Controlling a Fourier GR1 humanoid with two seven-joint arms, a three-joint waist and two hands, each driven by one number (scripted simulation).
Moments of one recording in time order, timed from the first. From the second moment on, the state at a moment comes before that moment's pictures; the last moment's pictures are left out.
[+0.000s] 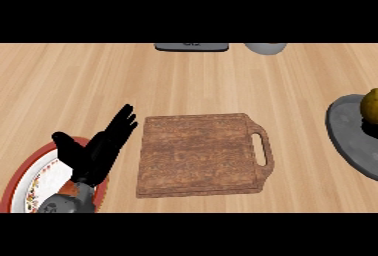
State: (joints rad) left arm -0.09 0.24 -0.26 -1.55 0.37 0.07 0.18; right arm -0.28 -0.72 0.10 -0.96 0.14 -0.84 -0.09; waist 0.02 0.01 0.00
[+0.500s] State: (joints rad) left arm -0.13 0.22 -0.26 -1.53 0.35 0.05 0.17; right arm -0.46 -0.73 -0.02 -0.46 0.10 -0.66 -0.33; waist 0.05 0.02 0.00
